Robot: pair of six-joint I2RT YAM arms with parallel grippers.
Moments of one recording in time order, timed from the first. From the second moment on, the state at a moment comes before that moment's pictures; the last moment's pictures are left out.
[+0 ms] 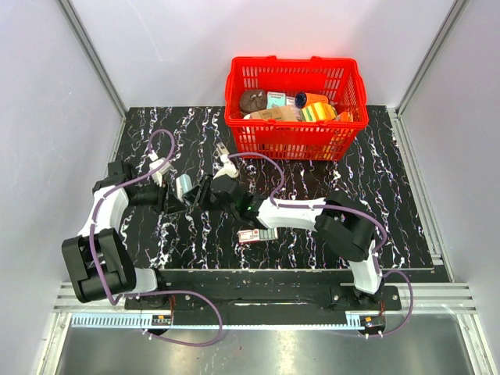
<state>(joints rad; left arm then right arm) 0.28 1.34 0.88 -0.83 0.99 0.68 1.09 1.99 1.34 0.35 0.17 1.08</state>
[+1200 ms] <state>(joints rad) 0.27 1.24 0.81 -0.59 0.82 0.60 1.09 1.88 1.18 0.41 0.11 1.07</state>
